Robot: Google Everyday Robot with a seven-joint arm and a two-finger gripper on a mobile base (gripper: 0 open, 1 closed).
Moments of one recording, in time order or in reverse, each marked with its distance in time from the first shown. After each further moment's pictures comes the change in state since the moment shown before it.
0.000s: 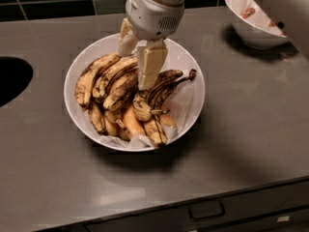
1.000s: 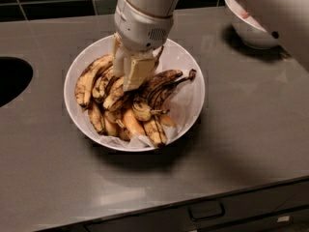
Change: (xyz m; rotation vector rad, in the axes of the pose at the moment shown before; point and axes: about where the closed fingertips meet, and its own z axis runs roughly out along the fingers) arm -0.021 0.009 0.015 -0.018 -0.029 -0.031
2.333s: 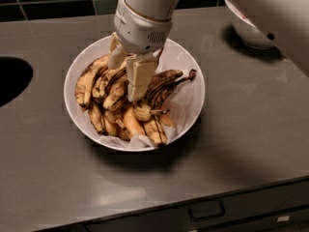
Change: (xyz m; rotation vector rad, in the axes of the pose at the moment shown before) arm 0.001 -0.001 0.008 -0.011 -0.013 -0.007
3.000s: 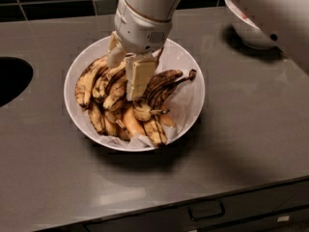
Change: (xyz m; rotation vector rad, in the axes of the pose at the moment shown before) arm -0.005 -0.003 0.000 0.018 -0.018 -0.003
